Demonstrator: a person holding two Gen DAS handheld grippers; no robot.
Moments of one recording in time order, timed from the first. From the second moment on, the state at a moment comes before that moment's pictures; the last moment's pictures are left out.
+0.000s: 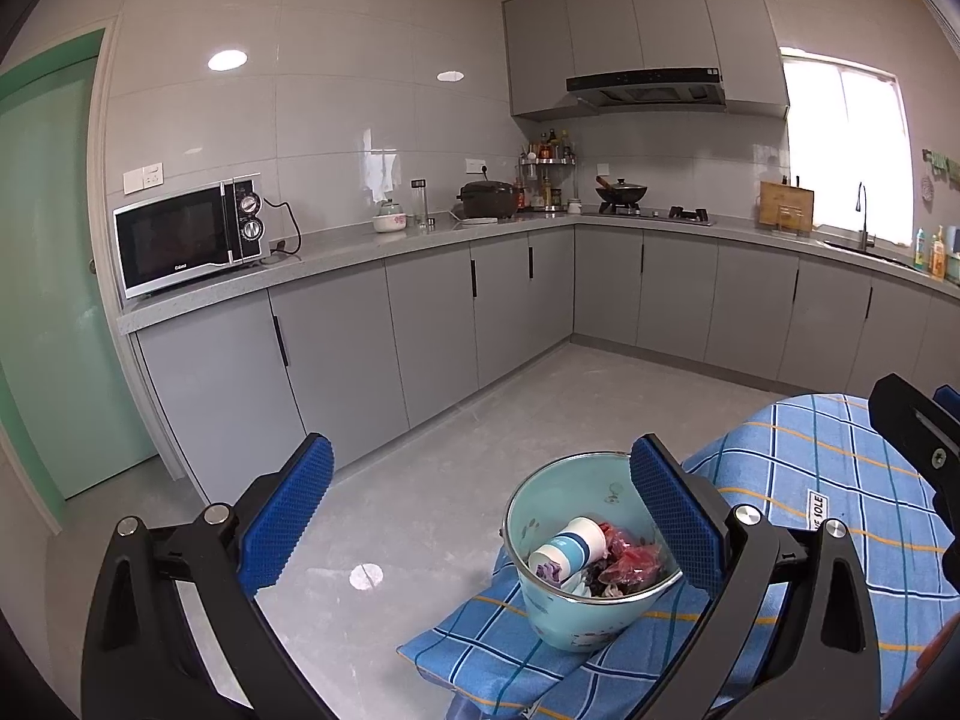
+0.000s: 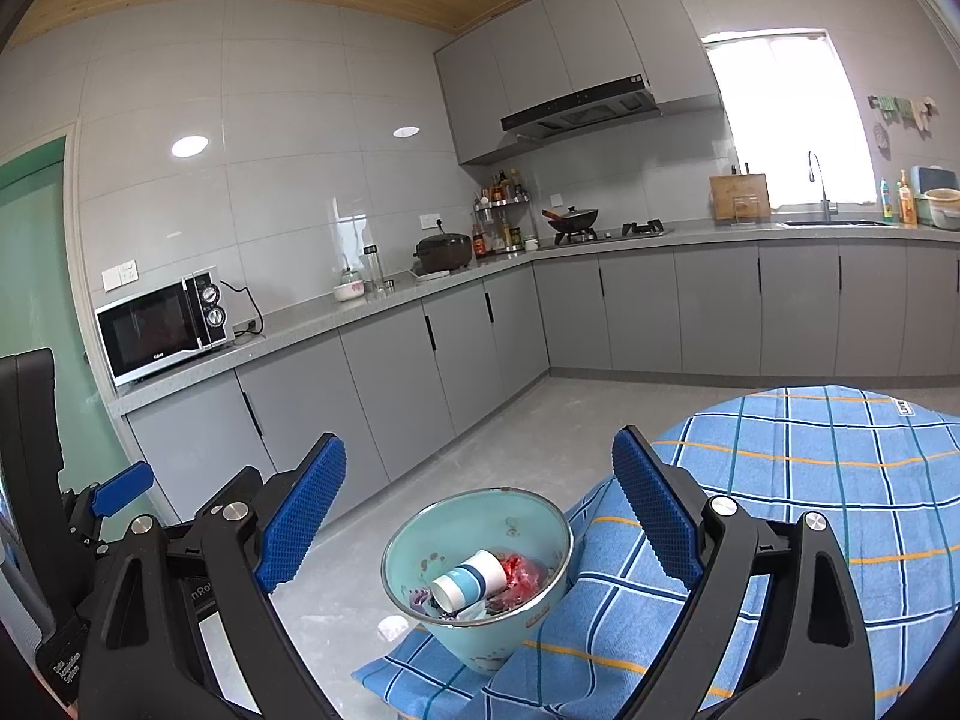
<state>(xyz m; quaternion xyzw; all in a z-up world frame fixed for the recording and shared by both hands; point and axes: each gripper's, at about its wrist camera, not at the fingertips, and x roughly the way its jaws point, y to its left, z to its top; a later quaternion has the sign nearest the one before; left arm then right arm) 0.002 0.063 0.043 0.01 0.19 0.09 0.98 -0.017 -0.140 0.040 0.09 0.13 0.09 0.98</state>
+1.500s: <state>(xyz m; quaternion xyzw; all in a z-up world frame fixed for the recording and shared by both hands) 0.006 0.063 0.036 0.00 0.20 0.09 0.98 -0.017 -0.136 0.037 0.10 0.14 0.09 0.98</state>
